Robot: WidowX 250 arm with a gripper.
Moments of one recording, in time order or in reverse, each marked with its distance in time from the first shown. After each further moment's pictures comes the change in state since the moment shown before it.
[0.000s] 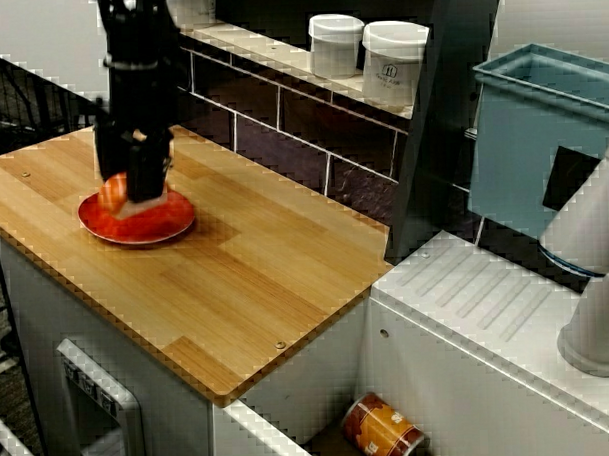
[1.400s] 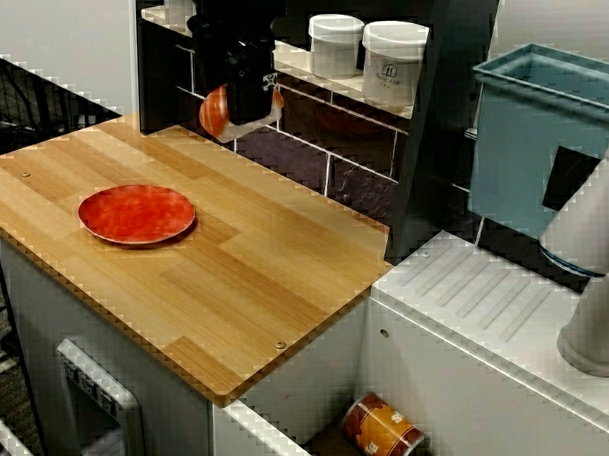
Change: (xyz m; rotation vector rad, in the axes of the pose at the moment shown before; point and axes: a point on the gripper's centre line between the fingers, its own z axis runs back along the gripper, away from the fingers) arm 0.018 -0.096 0.088 0.098 -0.248 -0.255
